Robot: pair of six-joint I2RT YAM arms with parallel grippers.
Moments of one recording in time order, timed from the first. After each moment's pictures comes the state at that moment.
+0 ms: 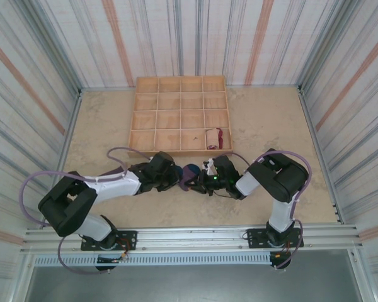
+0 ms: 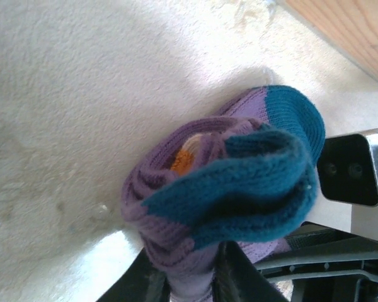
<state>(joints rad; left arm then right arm) -0.77 1.46 0.63 -0.07 0.09 -1.11 0.72 1.84 0.45 0.82 -0.64 1.32</state>
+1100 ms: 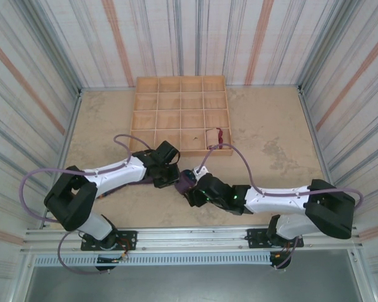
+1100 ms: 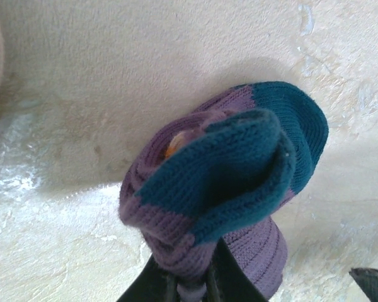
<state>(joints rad) -0.75 1.52 0.88 -0.55 0.17 -0.95 1.16 1.34 0.56 0.05 0.23 0.52</state>
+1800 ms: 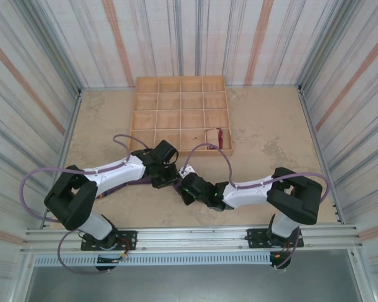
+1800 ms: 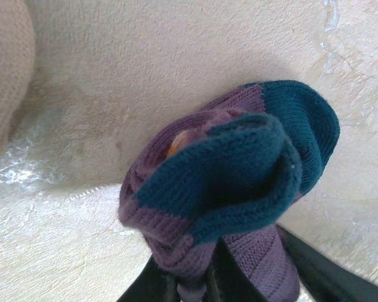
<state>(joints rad) -0.73 1.52 0.88 -0.58 0.19 -0.93 1.17 1.63 0.68 0.15 0.27 0.47</state>
